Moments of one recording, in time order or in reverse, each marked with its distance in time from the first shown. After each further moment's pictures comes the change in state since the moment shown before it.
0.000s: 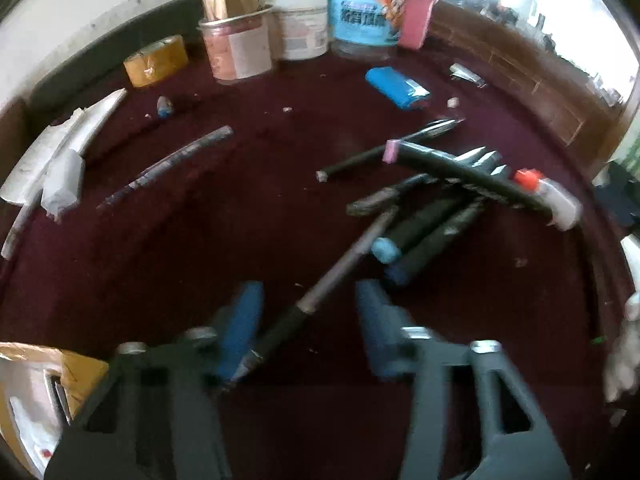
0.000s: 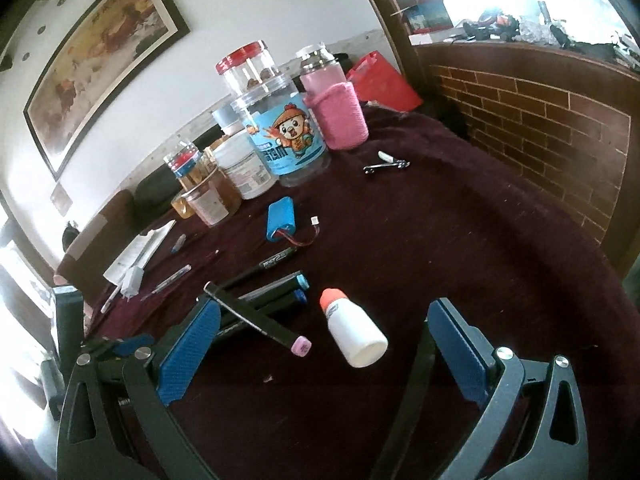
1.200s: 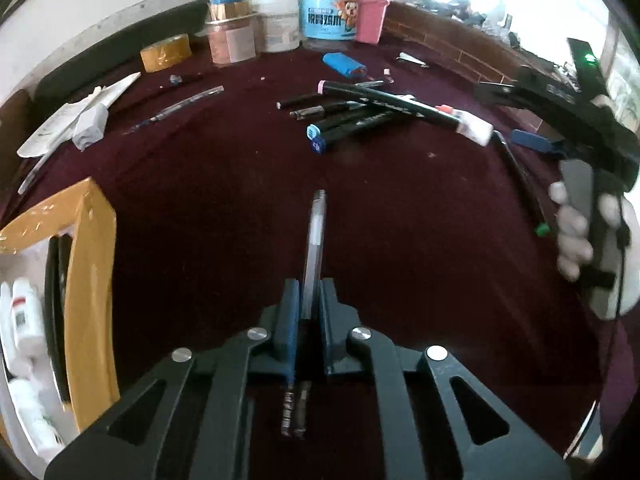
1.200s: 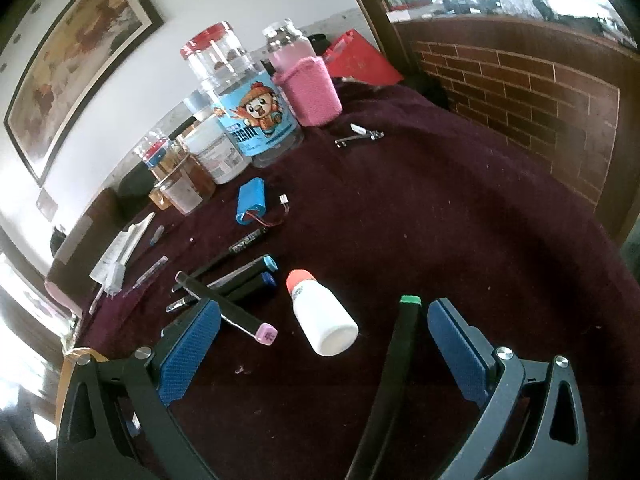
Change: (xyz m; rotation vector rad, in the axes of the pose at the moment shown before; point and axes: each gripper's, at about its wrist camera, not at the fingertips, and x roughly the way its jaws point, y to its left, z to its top) left arm -0.063 -0.028 -0.099 -0.021 -0.055 -0.059; right arm 0.017 -0.019 -0.005 0.074 0.078 -0.047
